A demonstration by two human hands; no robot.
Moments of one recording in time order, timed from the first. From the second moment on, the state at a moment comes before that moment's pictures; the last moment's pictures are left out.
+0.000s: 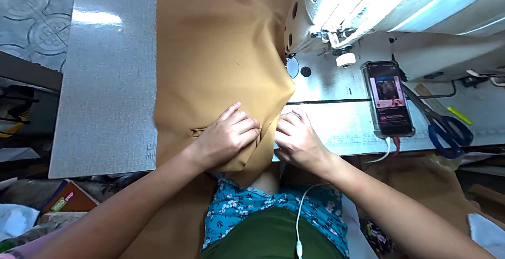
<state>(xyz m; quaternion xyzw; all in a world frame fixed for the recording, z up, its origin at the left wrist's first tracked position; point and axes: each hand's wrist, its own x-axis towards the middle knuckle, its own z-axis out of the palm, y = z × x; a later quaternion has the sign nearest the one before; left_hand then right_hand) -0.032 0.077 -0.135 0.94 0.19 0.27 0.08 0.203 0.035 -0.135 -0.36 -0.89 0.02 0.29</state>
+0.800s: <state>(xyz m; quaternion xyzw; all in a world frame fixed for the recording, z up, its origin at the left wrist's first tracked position) -0.029 0.073 -0.128 0.95 0.20 0.25 0.05 0.213 0.042 -0.134 -0.27 -0.92 -0.01 0.27</state>
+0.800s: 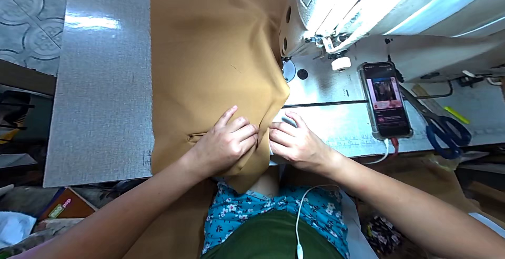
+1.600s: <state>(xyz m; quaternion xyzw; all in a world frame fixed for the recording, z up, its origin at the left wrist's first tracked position) -0.028 0.070 -0.119 0.96 0.15 0.22 -0.01 0.224 0.042 -0.140 -0.30 -0.92 0.02 0.26</state>
